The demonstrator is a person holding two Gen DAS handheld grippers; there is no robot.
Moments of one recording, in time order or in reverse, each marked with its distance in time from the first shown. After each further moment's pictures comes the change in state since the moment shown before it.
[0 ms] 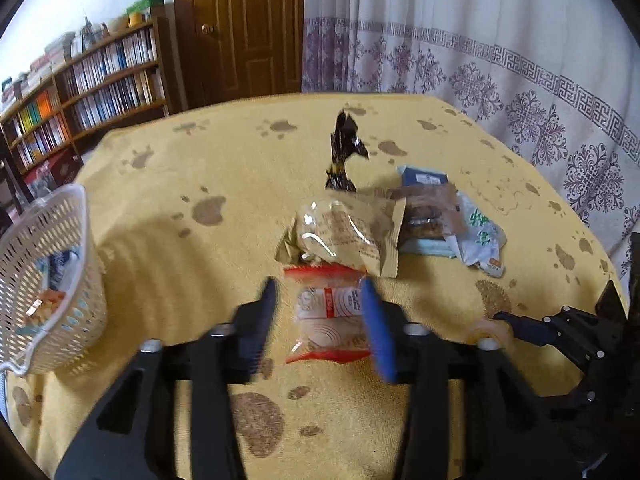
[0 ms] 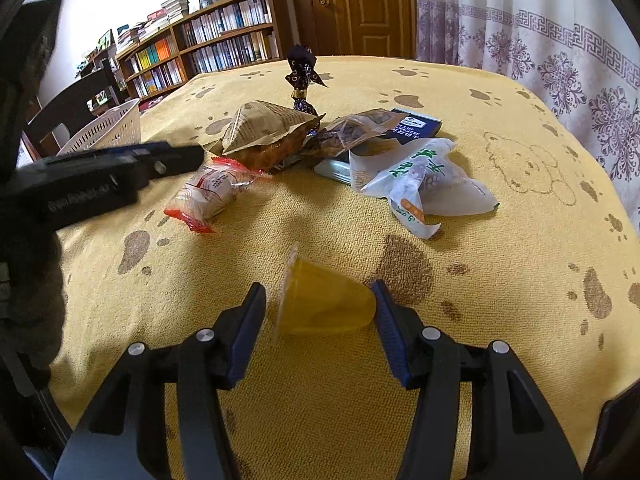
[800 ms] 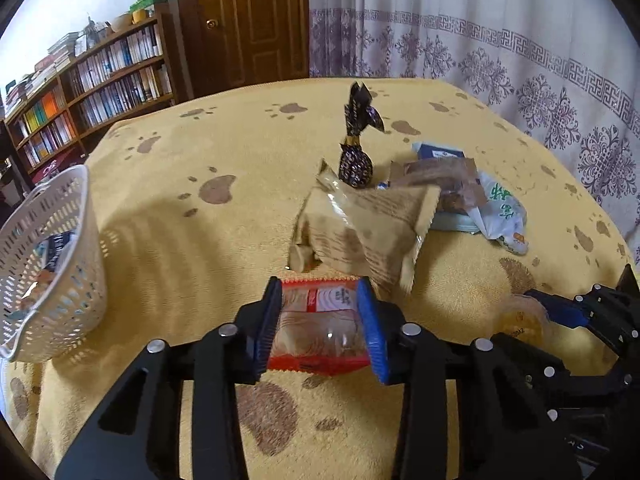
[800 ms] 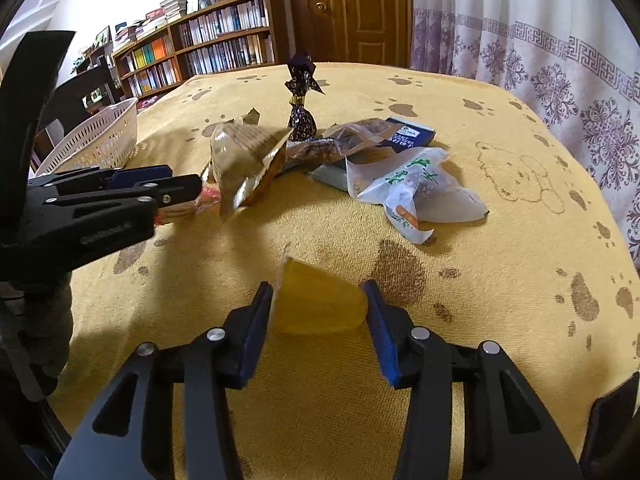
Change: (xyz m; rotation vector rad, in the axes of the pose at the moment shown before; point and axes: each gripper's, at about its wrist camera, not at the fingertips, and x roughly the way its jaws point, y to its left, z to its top) left arm 0.008 0.007 -0.016 0.012 0.009 0.044; right arm -0.009 0.006 0.000 -0.014 -0.024 -0.043
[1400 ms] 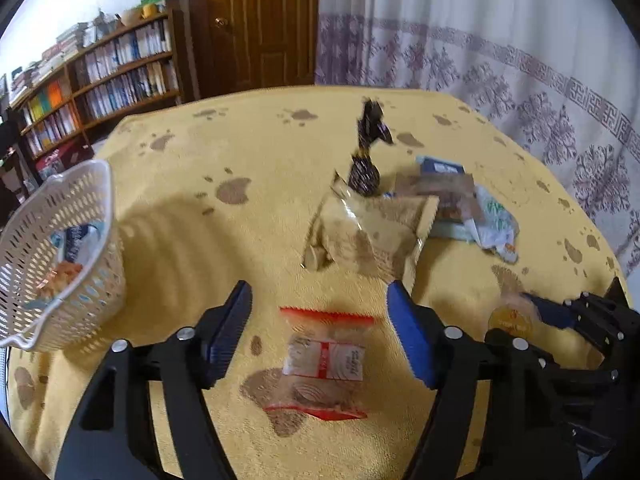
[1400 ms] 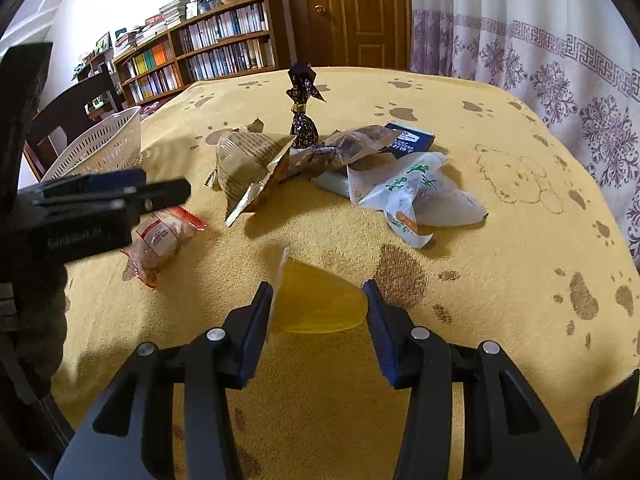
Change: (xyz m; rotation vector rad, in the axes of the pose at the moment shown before) left arm -0.014 0.008 -0.001 -0.032 0.013 -0.028; right arm -0.003 -0.004 0.004 0.019 -0.002 0.015
